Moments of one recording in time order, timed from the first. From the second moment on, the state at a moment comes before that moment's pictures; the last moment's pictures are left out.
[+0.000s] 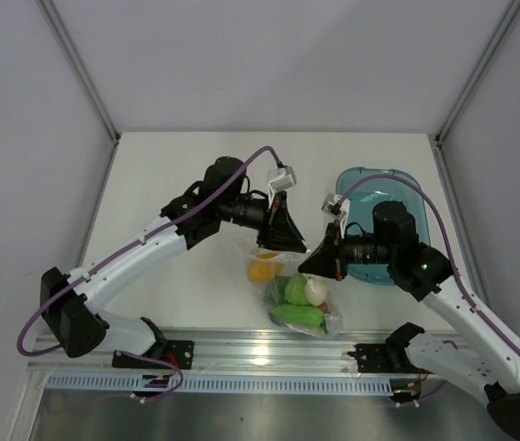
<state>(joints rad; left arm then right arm) -0.78 1.36 1.27 -0.27 0.92 -0.23 0.61 0.86 0.88 -0.39 -0.81 0.25</state>
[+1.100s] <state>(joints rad) -0.79 1.35 1.29 -0.32 0.91 -0.22 0.62 0.98 0.94 -0.40 -0.81 0.21</state>
